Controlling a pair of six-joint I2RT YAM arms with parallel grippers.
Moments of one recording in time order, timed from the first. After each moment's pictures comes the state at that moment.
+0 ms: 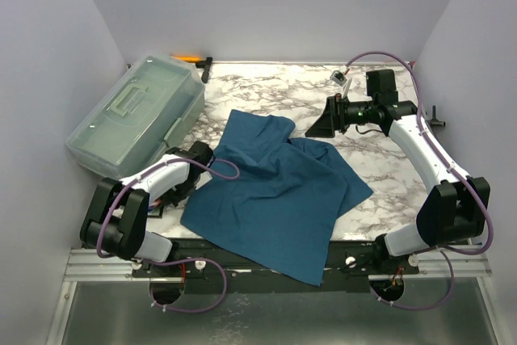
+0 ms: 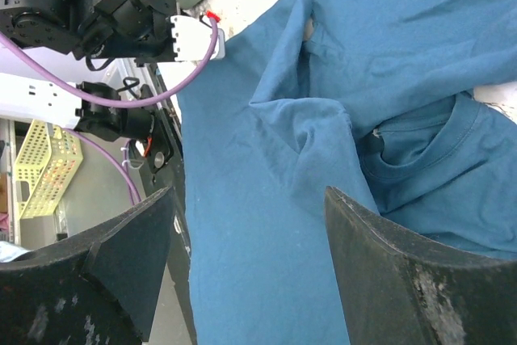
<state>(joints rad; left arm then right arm) -0.37 1.42 0.73 -0.98 -0.47 0.43 0.17 1.48 1.26 -0.56 -1.02 0.03</state>
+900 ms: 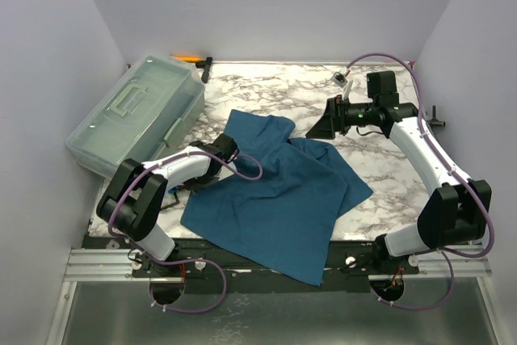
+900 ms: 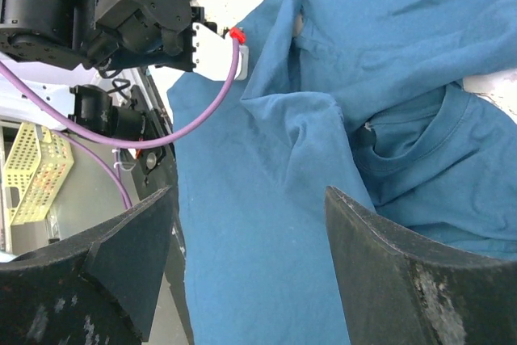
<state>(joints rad) -0.53 1.58 0.86 -0.83 -0.43 0.52 0.17 1.46 1.24 -0.56 -0.98 0.03</state>
